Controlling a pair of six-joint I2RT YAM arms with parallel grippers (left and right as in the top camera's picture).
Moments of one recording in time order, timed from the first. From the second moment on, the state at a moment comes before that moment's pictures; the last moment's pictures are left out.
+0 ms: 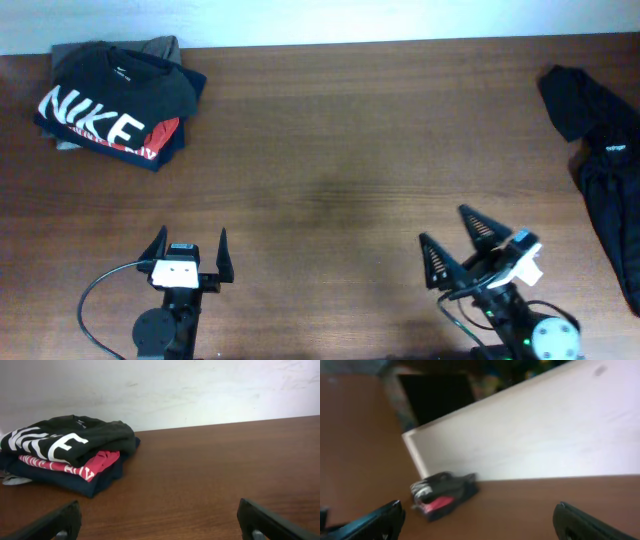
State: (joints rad) left arm -0.03 0.01 0.02 -0.08 0.03 0.06; right arm 0.05 0.06 0.17 0.12 -0.46 0.45
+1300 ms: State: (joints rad) left arm -0.03 0.01 0.02 -0.08 0.03 0.06; right arm -0.49 1.94 1.46 -0.32 0.35 -0.08
